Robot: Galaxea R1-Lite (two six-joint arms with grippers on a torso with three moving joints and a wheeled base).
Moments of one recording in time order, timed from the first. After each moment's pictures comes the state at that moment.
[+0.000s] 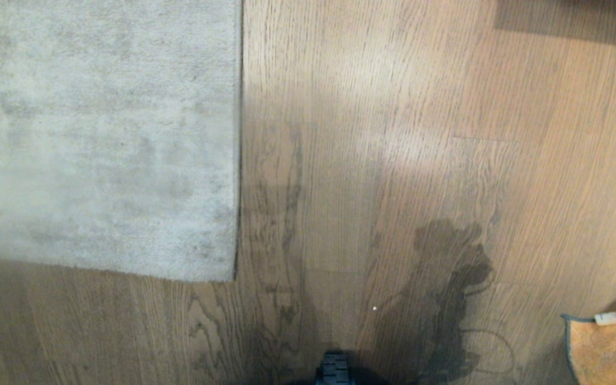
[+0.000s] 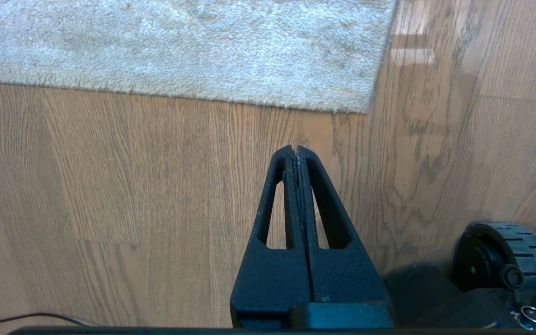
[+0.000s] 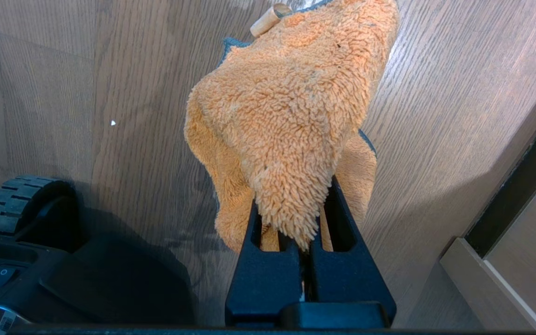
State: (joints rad) left arm 0.00 0.00 0.00 0.00 0.00 0.00; right arm 0.00 0.00 0.00 0.01 0.05 -0.18
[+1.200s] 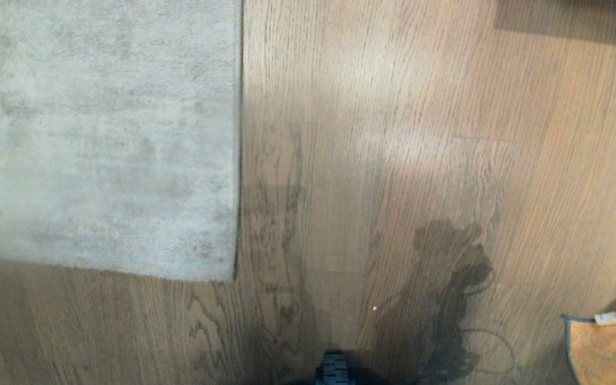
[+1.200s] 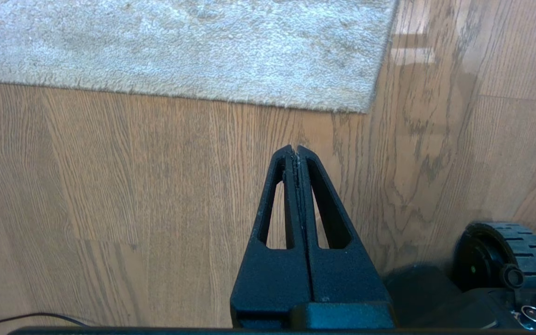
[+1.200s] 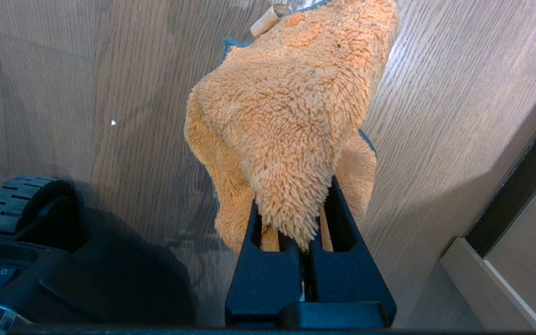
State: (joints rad) left arm 0.00 0.00 0.00 0.00 0.00 0.00; right arm 0.00 0.00 0.00 0.01 0.05 -0.18
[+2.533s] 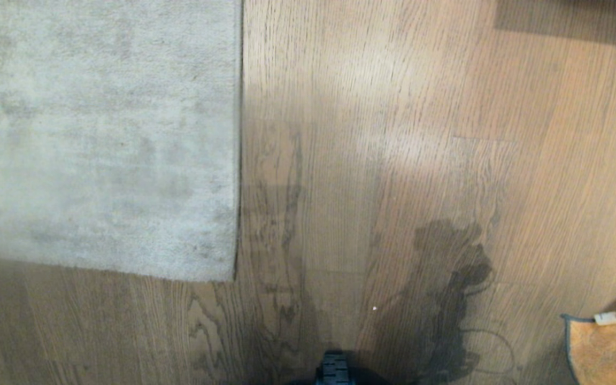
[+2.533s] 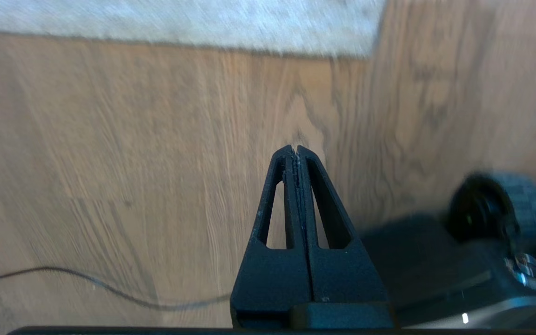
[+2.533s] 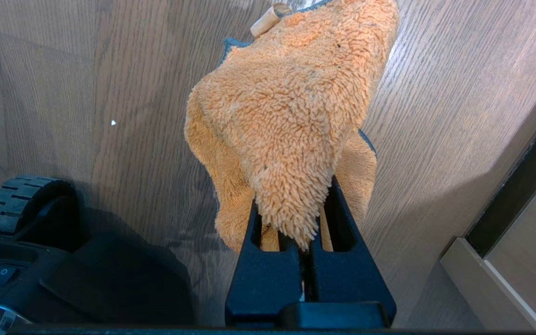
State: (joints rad) left arm -0.02 0.15 -0.02 0.04 -0.01 0.01; right arm 0.00 0.00 0.00 0.01 0.05 -0.18
